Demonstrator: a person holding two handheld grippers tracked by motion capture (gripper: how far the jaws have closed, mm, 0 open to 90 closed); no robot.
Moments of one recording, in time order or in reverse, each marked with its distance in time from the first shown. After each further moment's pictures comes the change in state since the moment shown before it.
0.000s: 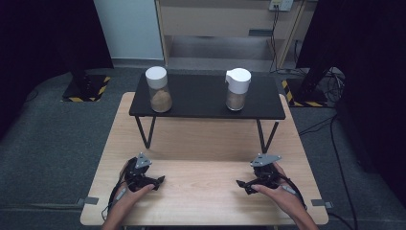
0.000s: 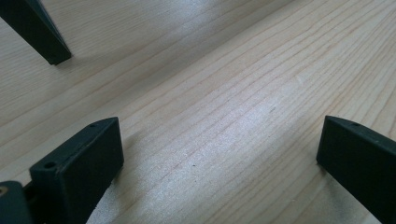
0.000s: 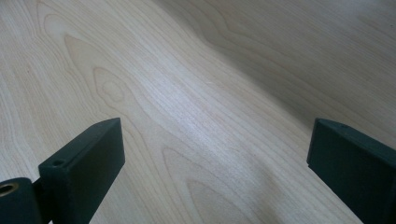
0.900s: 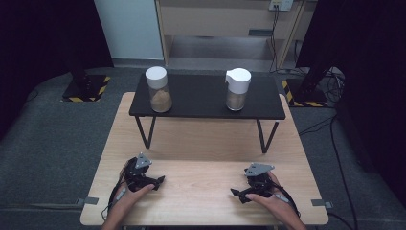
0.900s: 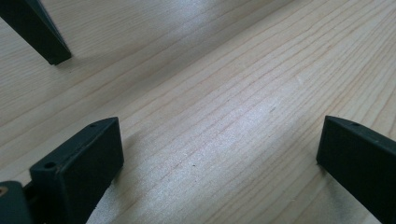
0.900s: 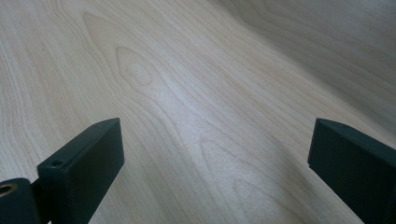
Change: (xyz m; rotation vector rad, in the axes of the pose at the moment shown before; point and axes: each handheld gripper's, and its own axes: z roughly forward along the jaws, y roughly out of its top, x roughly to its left) left arm 0.000 0.000 0.000 0.000 0.000 0.000; right arm 0.019 -0.019 0.019 -0.009 0.031 -0.023
